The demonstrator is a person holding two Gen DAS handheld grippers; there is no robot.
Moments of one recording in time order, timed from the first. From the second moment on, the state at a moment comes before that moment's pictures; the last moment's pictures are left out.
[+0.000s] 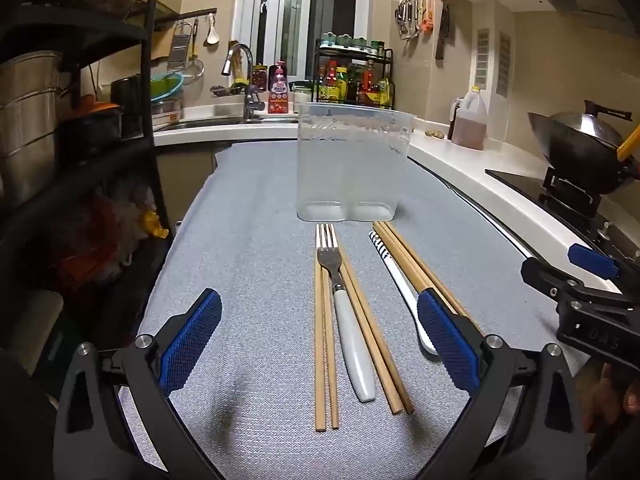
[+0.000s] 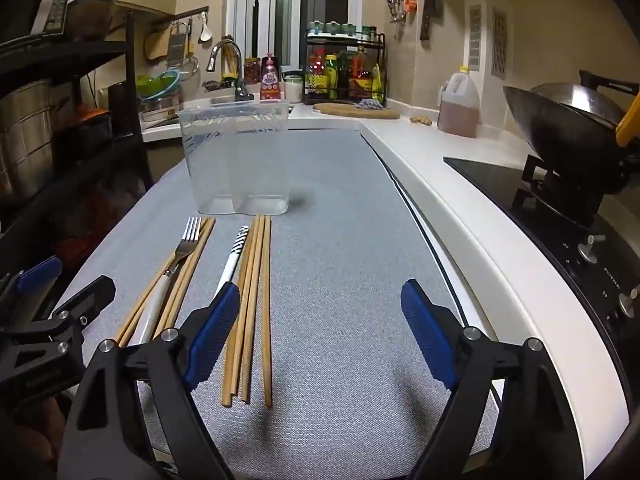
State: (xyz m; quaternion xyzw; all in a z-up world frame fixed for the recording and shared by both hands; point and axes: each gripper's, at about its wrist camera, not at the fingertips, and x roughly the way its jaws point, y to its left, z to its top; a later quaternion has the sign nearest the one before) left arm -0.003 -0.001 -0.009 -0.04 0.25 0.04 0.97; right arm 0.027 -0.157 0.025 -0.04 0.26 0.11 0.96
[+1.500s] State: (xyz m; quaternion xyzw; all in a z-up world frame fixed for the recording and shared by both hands) left arm -0.014 0.001 0.001 -0.04 0.23 0.02 0.97; right arm 0.022 -0.156 0.027 -0.03 0.26 0.11 0.96
